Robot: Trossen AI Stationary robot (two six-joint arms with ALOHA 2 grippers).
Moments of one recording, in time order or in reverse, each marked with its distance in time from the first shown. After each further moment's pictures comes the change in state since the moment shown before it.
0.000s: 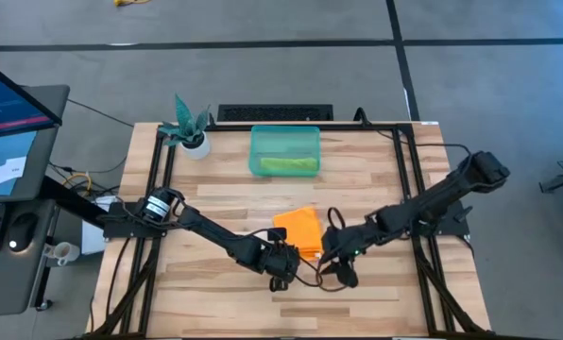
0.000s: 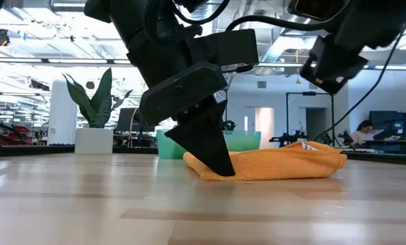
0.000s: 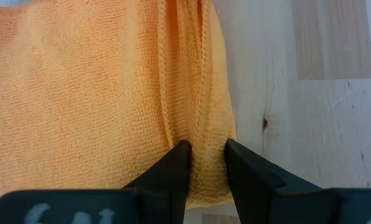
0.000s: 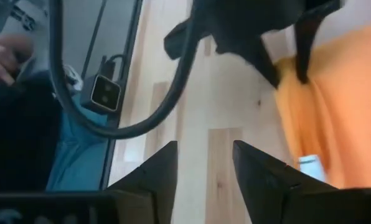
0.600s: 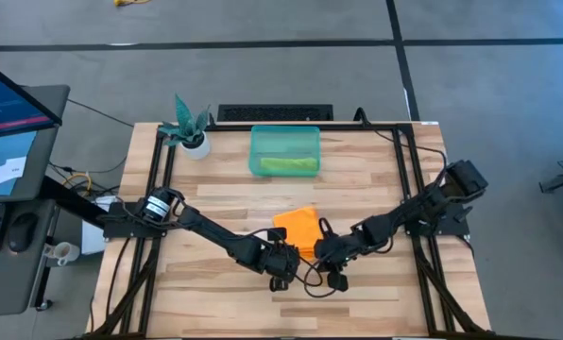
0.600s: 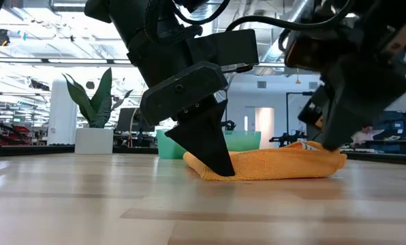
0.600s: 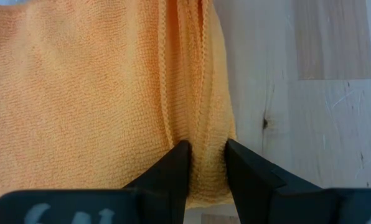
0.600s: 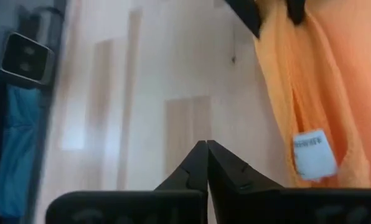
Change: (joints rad) left arm 0.000 0.000 0.000 0.000 0.003 -0.005; right arm 0.015 0.225 0.001 0.078 0.022 0.005
